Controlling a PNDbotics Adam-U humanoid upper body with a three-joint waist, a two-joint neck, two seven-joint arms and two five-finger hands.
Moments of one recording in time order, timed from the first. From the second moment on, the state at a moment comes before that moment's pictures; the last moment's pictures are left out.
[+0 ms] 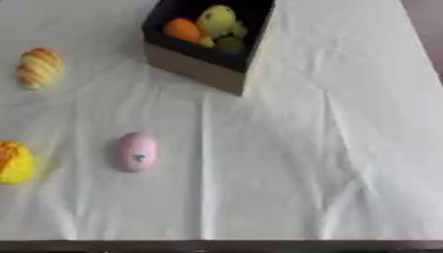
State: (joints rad) left arm -0.37 0.71 -0.01 -1.98 -0.15 -0.07 0.28; right arm -0.65 -0.97 0.05 -1.98 0.55 0.29 -0.09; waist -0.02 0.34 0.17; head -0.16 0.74
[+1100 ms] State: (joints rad) left arm -0.16 0.95 0.03 -1.89 -0.50 0.07 -0.55; right arm -0.52 -1.01 -0.01 -1.98 0.53 0.33 -0.18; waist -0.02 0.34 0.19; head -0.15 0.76
